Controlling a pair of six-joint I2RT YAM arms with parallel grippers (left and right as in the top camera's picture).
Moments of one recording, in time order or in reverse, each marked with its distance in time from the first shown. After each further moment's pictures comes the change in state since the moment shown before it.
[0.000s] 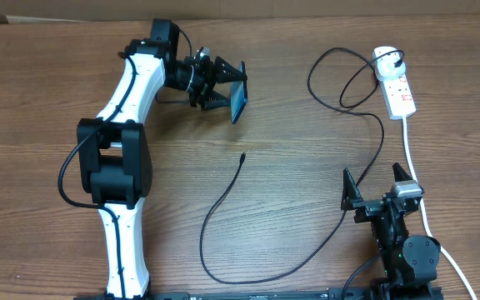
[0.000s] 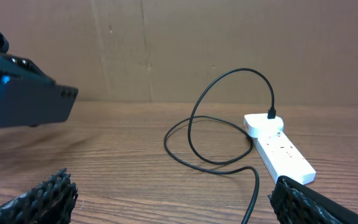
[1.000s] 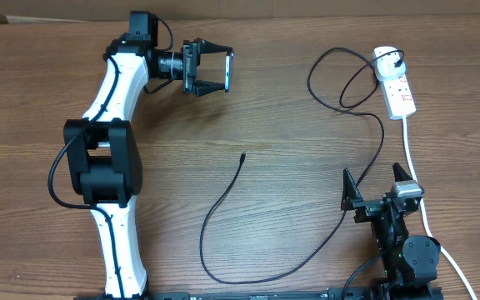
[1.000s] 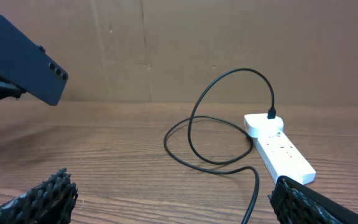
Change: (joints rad) left arm 0.075 0.000 0.001 0.178 0.314 -0.599; right arm 0.000 0.000 0.000 0.000 0.000 0.000
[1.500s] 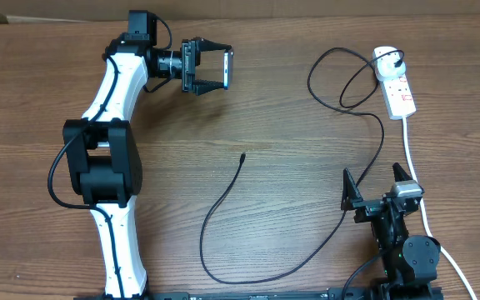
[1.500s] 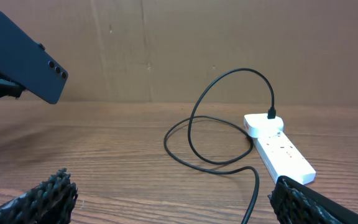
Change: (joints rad) left arm 0.008 0.000 0.000 0.023 0.022 -0.049; right arm 0.000 0.000 0.000 0.000 0.000 0.001
